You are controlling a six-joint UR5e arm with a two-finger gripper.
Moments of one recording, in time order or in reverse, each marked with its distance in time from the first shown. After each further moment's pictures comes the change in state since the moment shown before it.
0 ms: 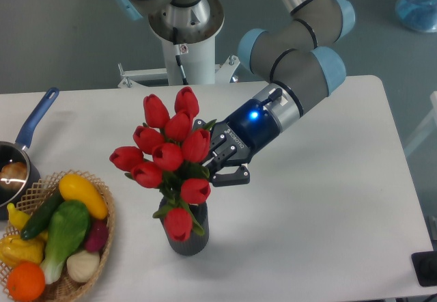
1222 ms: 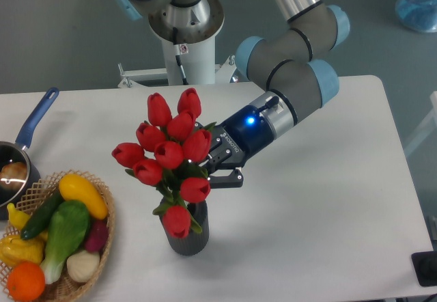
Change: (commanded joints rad) arm -0.008 -0.035 -0.009 0.002 -0.034 0.002
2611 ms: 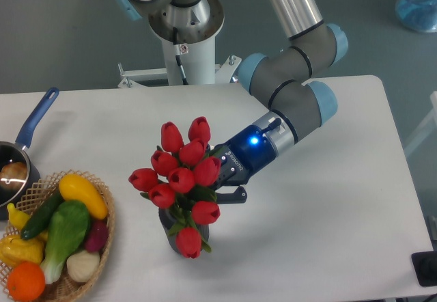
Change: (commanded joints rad) arm 0.008 -0.074 -0.020 0.006 0.000 0.060
